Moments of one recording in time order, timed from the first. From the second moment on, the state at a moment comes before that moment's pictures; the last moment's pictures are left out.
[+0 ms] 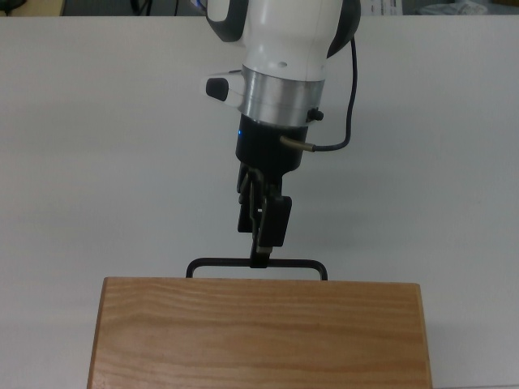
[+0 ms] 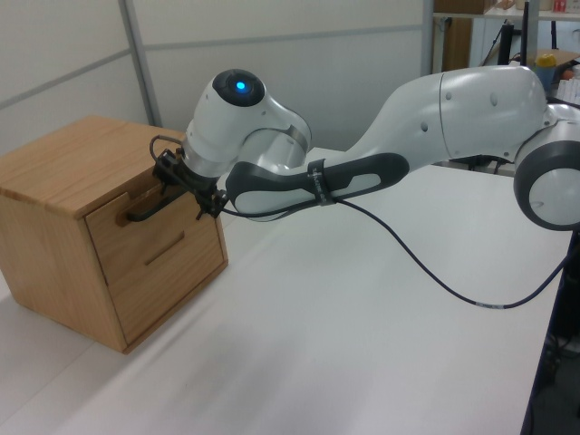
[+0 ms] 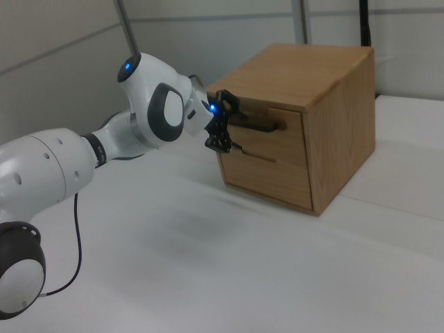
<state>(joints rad) 0.08 0.51 0.13 -1.30 -0.47 2.45 1.81</state>
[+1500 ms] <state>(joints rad) -0.06 0.47 0.28 -1.40 -0.47 2.45 1.89</state>
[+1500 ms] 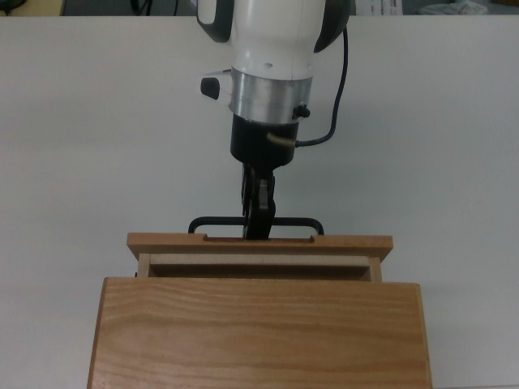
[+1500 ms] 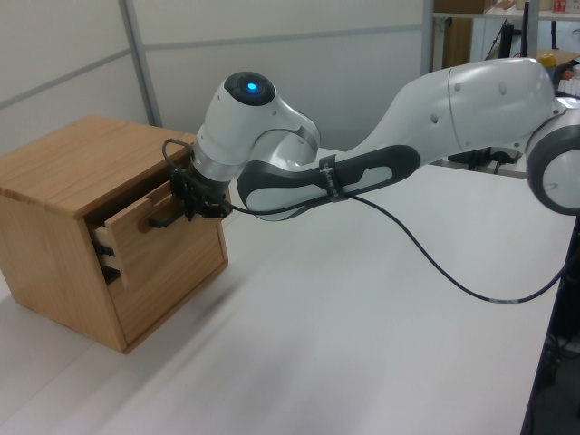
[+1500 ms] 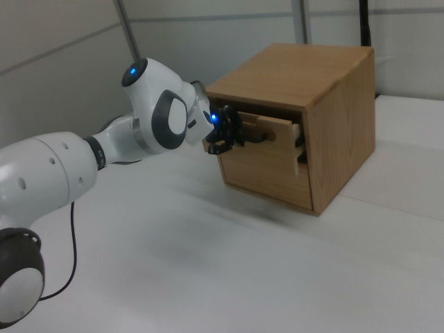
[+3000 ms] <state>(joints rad) -0.11 -0.10 0.29 -2.05 -0.23 2.44 1.80</state>
